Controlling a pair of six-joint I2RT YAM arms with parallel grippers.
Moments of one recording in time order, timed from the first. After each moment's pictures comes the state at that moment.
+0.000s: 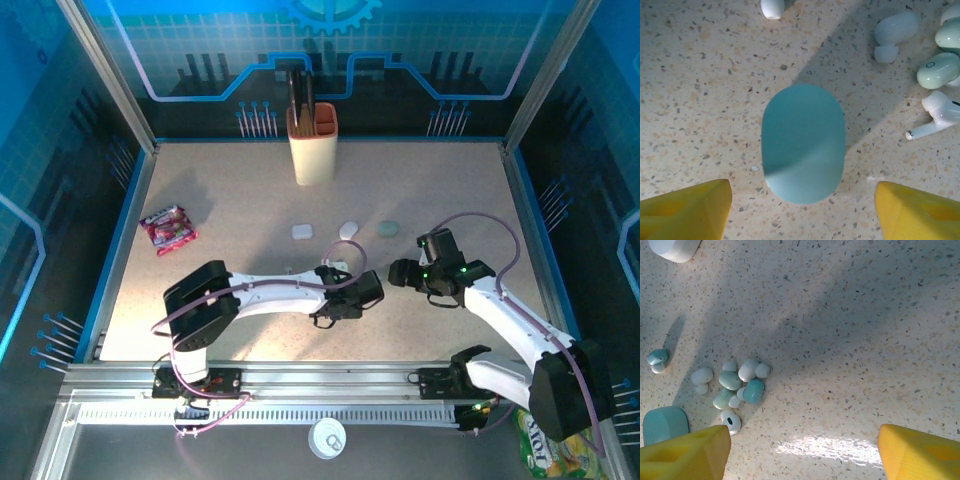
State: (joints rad) left arm -1.12 1.85 1.23 -0.77 -0.30 -1.19; right arm 0.34 1.08 0.61 -0.57 -0.11 0.54
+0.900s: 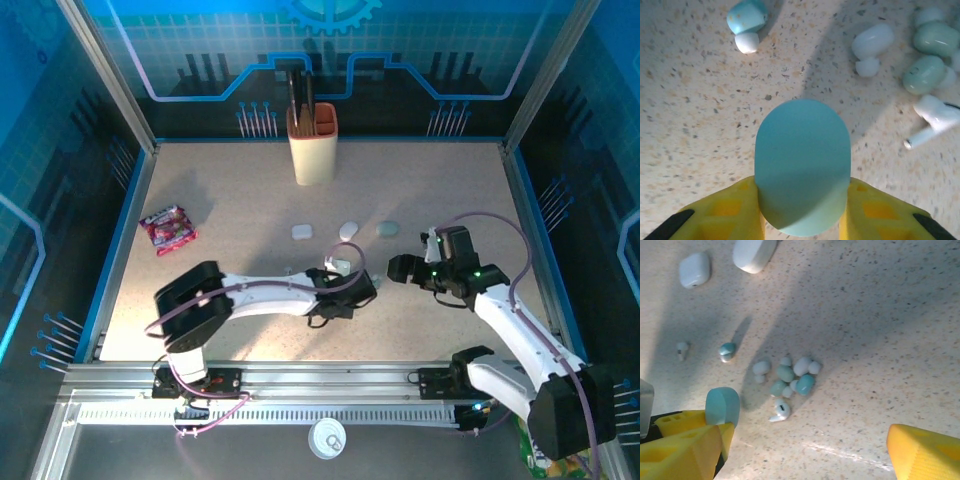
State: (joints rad) left arm -1.10 1.77 1.10 -0.60 -0.32 -0.93; right arm 0.24 0.98 0.62 -0.57 -0.35 0.48
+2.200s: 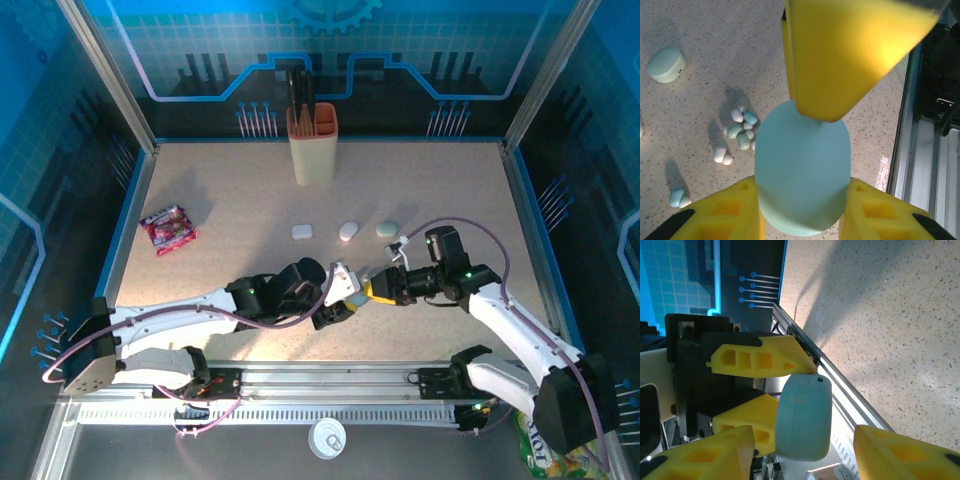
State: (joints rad) left arm -1.07 1.24 0.81 -0.21 0.07 0.05; right arm 0.34 1.01 0.60 -0.46 -1.08 0.57
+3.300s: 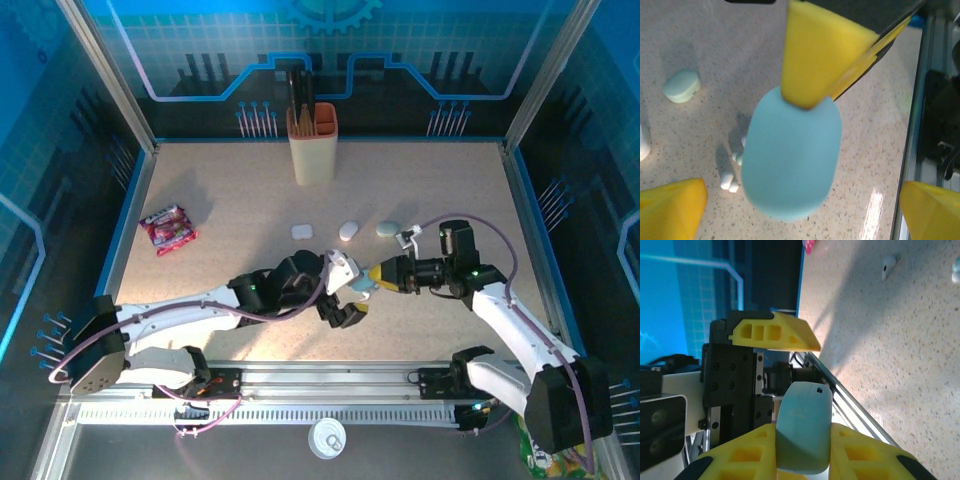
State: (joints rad) left arm -1.00 1.25 0.76 -0.01 0.11 -0.03; right arm 0.21 1.01 0.57 -0.27 -1.15 0.76
